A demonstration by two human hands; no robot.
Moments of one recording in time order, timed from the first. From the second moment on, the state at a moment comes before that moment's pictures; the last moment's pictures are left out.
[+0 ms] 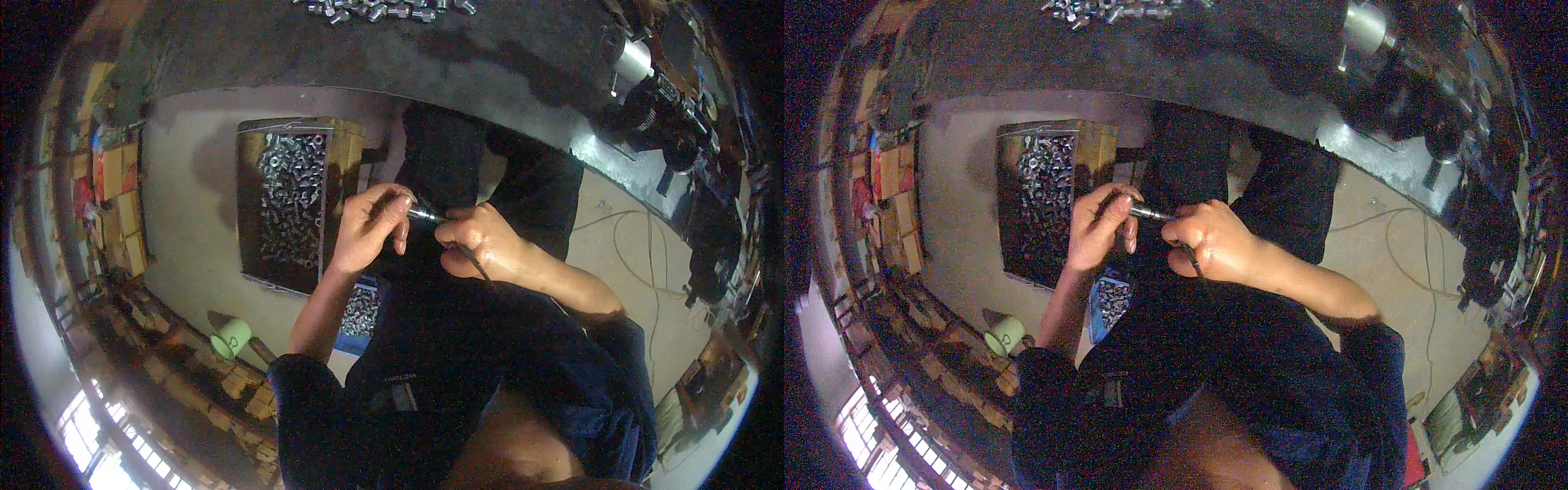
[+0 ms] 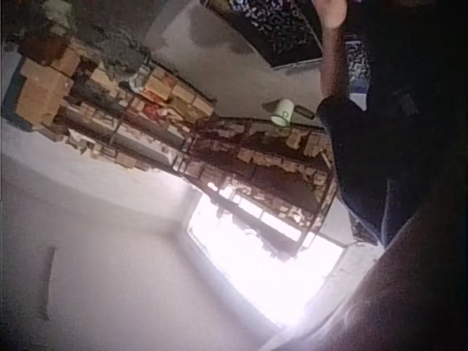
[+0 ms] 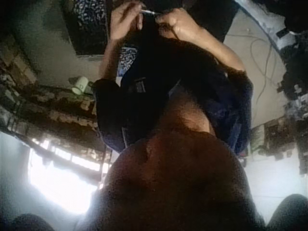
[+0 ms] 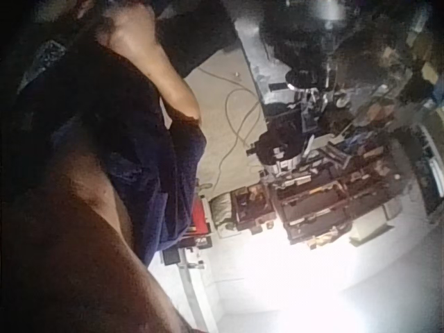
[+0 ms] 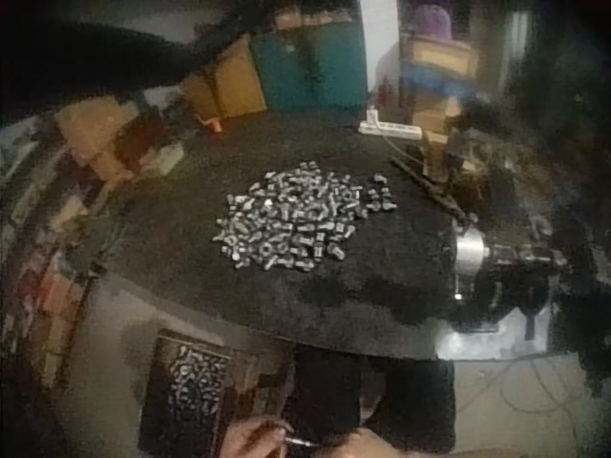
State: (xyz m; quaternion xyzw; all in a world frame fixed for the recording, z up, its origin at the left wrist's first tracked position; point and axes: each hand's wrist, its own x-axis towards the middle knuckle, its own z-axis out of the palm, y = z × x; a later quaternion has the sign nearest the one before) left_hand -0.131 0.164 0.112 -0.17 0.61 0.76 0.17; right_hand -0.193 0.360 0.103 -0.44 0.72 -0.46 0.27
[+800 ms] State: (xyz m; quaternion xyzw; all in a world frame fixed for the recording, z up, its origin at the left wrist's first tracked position) left_hand -0.143 0.148 0.099 -0.03 0.95 0.30 -0.03; right_hand -0.191 0.379 0.128 -0.48 0.64 -0.57 0.18
